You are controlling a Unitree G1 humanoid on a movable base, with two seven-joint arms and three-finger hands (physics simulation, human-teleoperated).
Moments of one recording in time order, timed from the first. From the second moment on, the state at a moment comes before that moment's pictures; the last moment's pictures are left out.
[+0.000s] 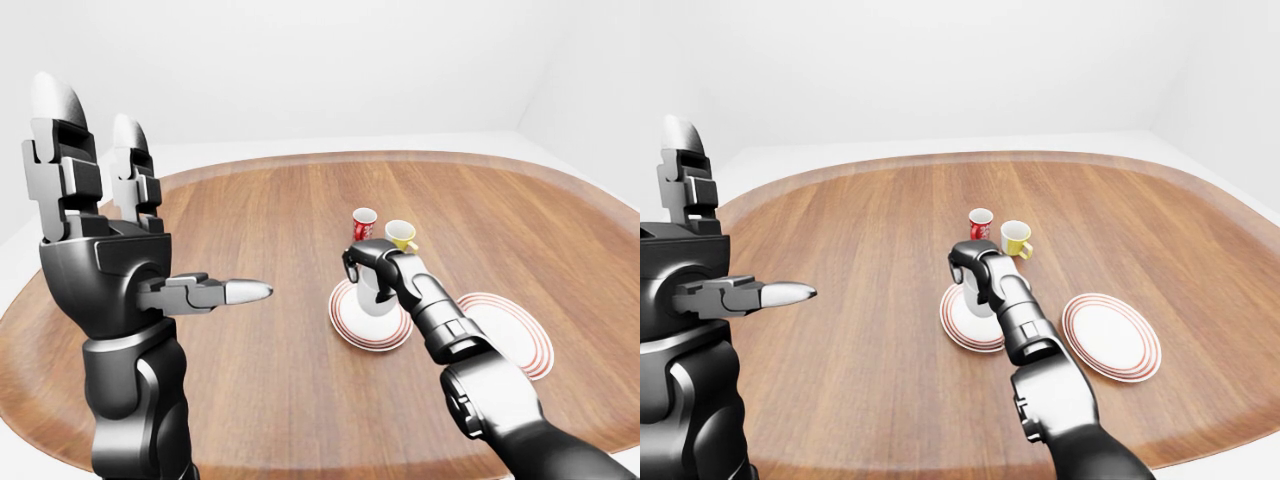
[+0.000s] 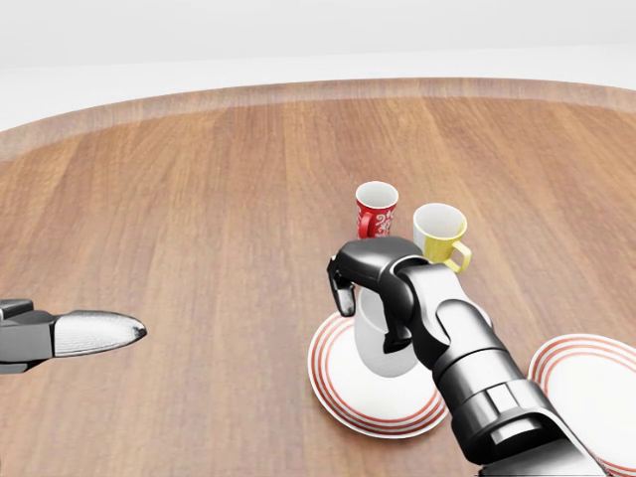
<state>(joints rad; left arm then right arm) -0.15 0.09 0.17 -0.78 -0.21 0.09 0.02 -0.86 -0.11 0.12 0.96 -1.21 -0.09 0.36</state>
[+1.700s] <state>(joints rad) -0.13 0.08 0.16 -0.77 -0.21 0.09 0.02 -0.95 -0.08 0.14 1.31 -1.26 -0.09 0.14</state>
